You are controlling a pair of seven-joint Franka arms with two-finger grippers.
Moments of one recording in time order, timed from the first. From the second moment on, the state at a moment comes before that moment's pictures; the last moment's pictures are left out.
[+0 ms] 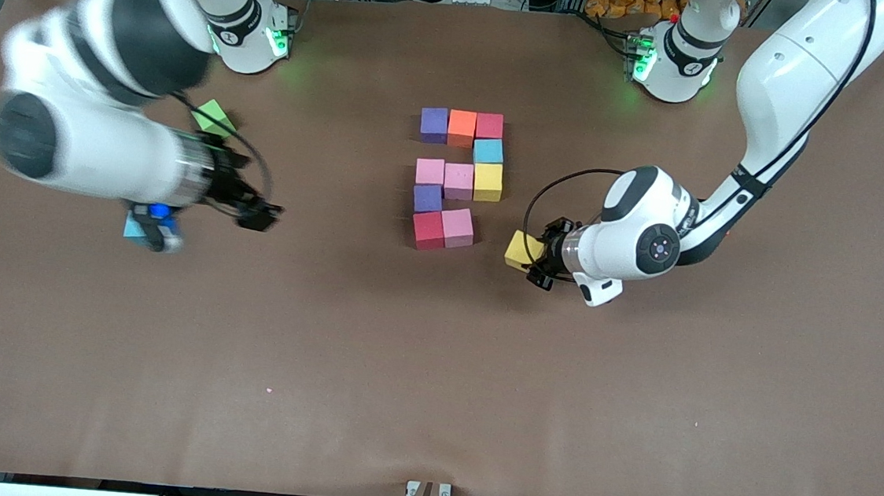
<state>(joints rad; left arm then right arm) 0.19 0.69 -0.76 -1.89 0.02 2.39 -1.85 0.26 0.28 -0.06 -1.39 0.29 1.41 1.04</state>
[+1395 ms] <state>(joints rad) 0.11 0.61 -0.77 -2.24 0.02 2.91 -2.16 0.10 0.11 -0.19 -1.49 0.04 1.38 0.03</state>
